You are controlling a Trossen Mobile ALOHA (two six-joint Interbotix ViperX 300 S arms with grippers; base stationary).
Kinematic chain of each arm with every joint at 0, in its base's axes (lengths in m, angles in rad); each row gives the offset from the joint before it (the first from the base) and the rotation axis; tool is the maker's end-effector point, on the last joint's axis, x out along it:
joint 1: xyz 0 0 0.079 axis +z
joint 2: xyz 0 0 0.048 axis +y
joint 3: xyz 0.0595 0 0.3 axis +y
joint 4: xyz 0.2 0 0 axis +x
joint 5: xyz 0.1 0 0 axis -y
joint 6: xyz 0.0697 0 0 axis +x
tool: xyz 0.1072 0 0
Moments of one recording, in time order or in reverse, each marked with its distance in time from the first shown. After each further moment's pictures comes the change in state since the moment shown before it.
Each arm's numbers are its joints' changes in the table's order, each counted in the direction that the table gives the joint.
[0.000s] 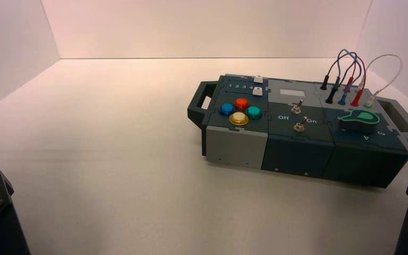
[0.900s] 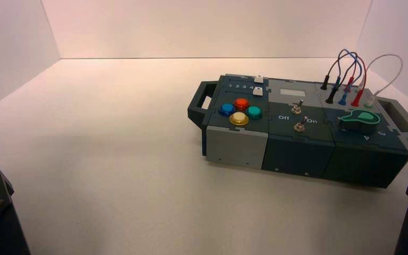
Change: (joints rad) left arm -0.198 0.198 -0.138 -0.015 -0.391 0.000; right arm 0.015 0.169 -0.086 0.040 -0.390 0.000
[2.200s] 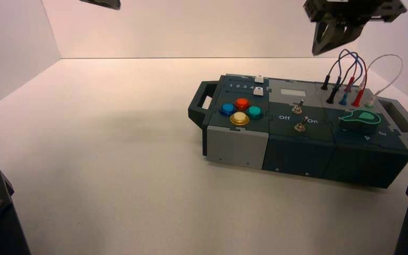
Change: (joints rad) left arm -0.192 0.403 -0.144 0.000 -0.077 0.025; right arm 0.195 0.532 -0.207 0.025 -0.330 -0.012
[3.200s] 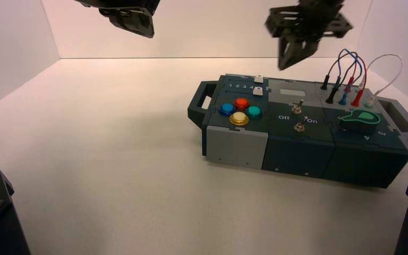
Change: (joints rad) left arm -0.138 0.127 -0.028 -0.005 -0.014 0.011; right arm 0.146 0.232 -0.137 0.060 -0.008 -0.002
